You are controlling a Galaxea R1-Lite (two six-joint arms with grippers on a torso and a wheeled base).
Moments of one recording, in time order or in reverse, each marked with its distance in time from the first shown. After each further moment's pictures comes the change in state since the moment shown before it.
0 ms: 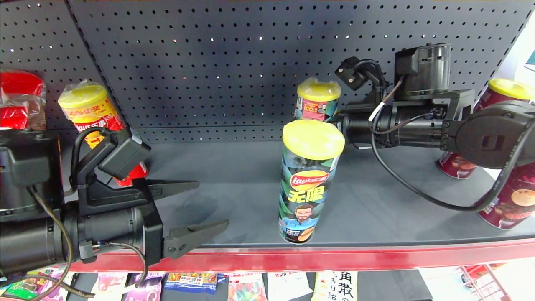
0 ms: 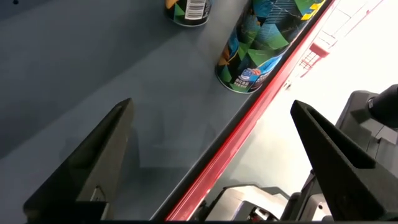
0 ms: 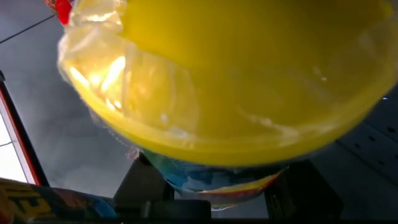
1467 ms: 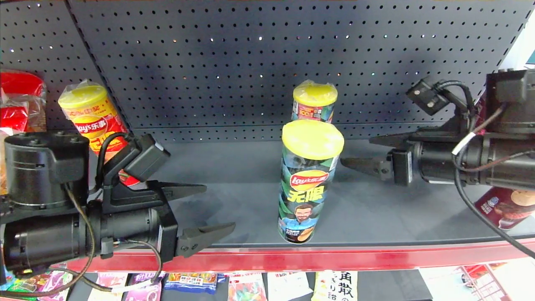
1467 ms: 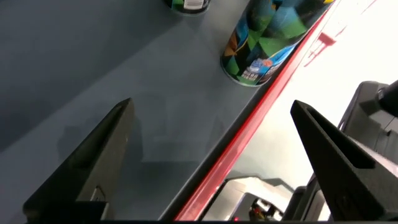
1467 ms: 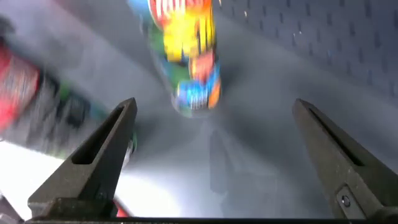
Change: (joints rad) left arm -0.004 0.075 -0.014 -0.001 -0.001 0.036; right arm -0.082 -0.328 0.388 0.007 -0.077 0.027
